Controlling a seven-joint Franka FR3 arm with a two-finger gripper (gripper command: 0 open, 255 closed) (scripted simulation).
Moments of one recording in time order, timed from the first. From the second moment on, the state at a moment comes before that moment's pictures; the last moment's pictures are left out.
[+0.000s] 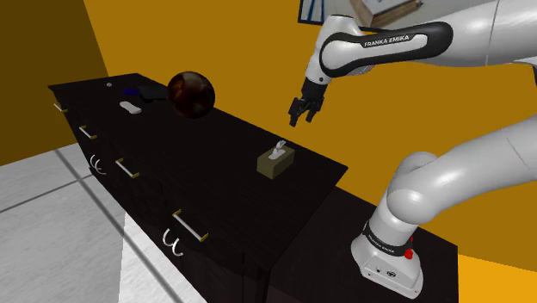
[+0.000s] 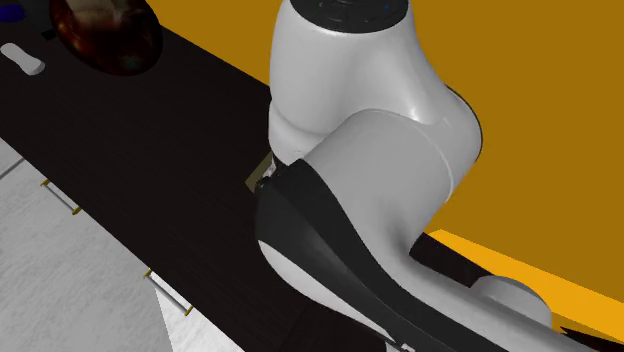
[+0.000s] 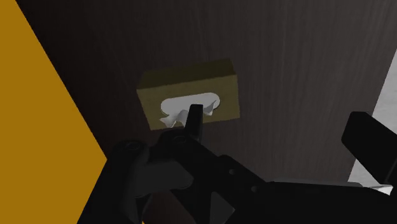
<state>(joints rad) -0.04 -0.63 -0.16 -2.53 0.00 2.05 0.01</state>
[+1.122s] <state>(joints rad) 0.10 -0.06 -0.39 -2.50 0.61 2.63 -0.24</state>
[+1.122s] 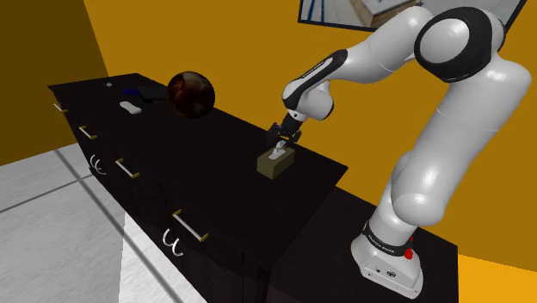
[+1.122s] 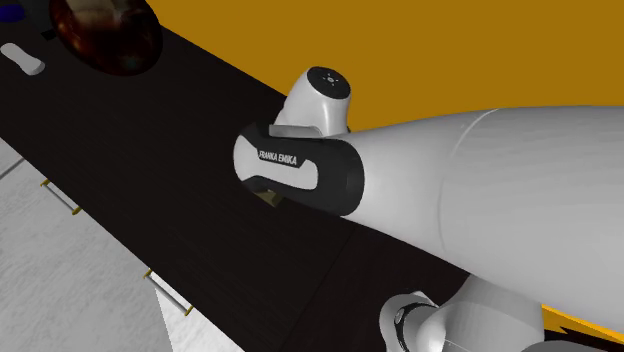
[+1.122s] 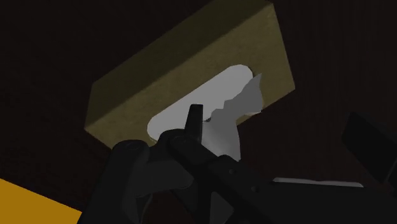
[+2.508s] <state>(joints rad) 0.11 -0.01 -0.39 -2.50 0.69 2.66 -0.31</state>
